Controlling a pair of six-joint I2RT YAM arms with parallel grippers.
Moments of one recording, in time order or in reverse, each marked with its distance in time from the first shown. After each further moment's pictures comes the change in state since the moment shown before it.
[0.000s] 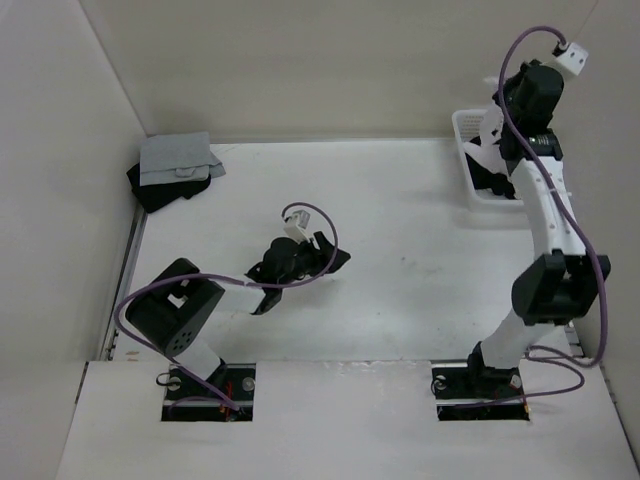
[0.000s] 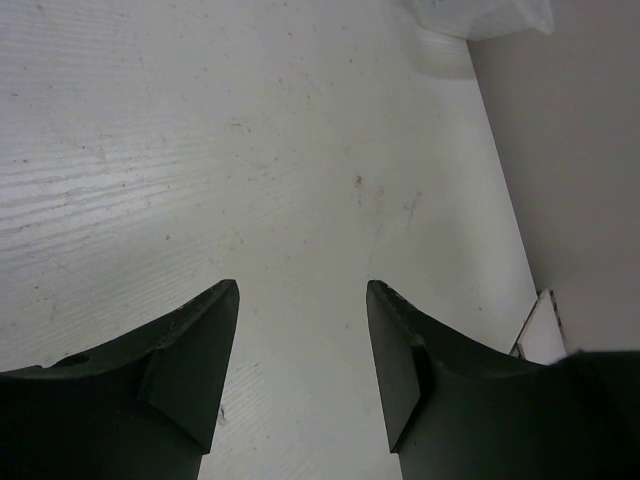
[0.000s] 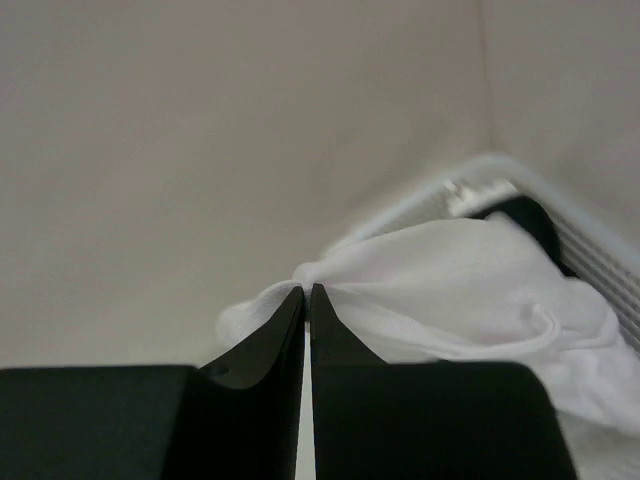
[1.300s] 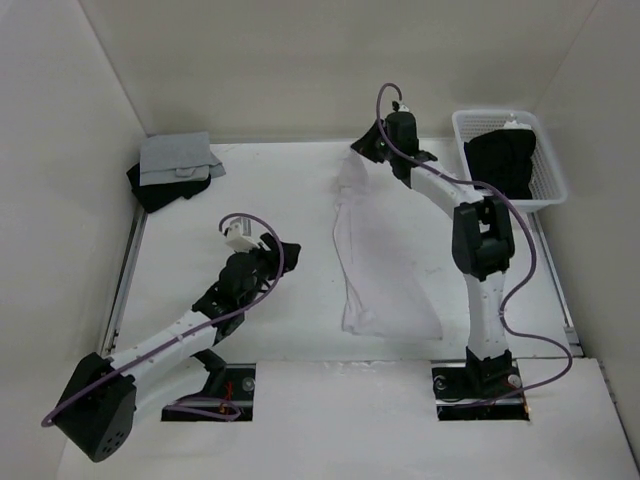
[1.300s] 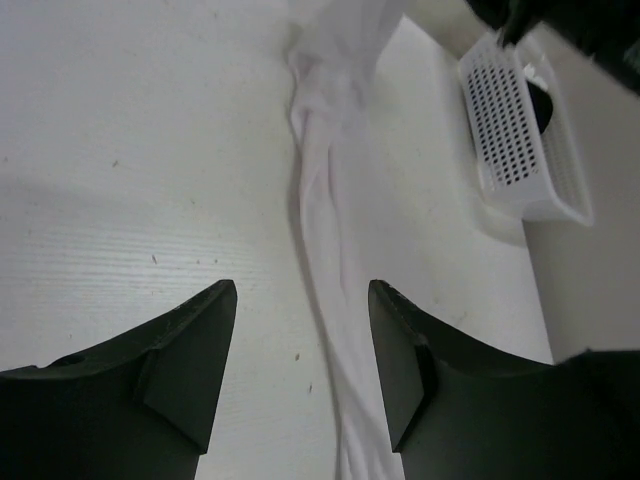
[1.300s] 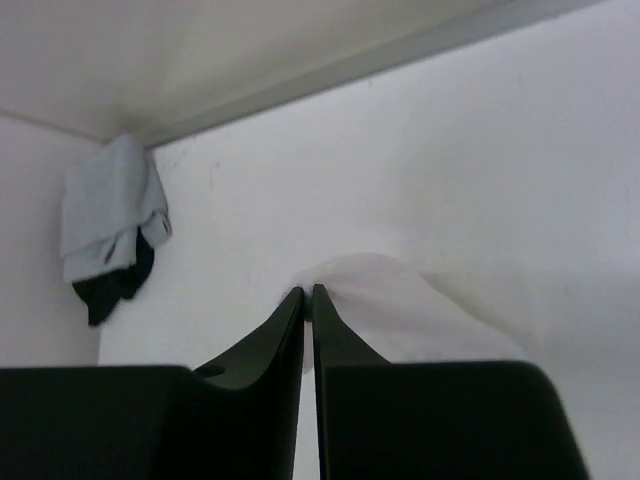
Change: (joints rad) left arm 0.105 -0.691 -0.171 -0.467 -0.359 -0.013; right arm 0.416 0.370 -0.014 0.125 -0.465 0.307
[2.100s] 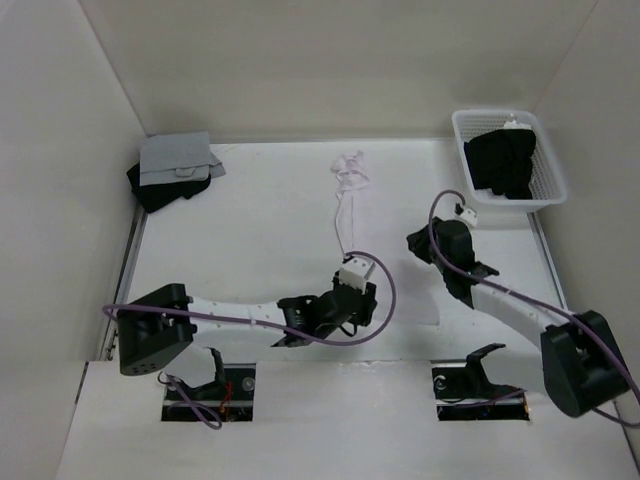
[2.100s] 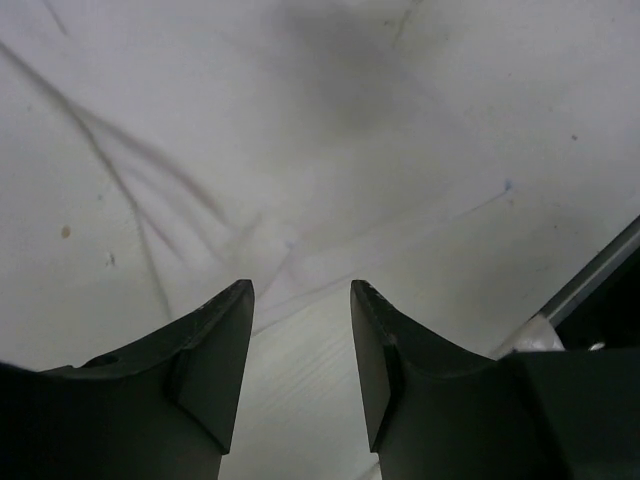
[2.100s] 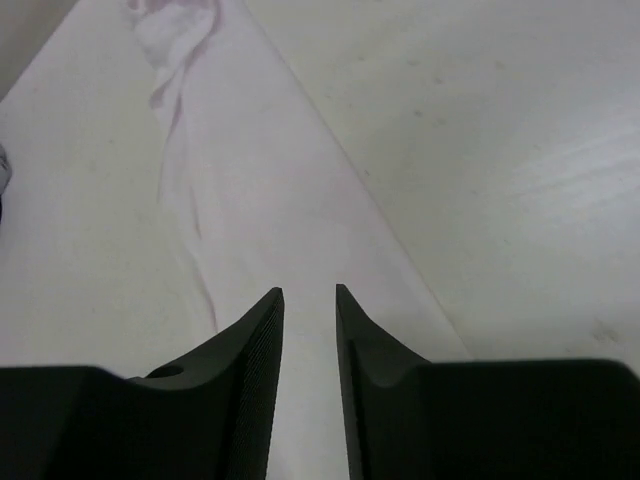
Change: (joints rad) left arm -0.677 0.510 0.349 -0.148 -0.201 0.246; right arm 0.044 -0.920 -1.203 0.138 0.362 0.077
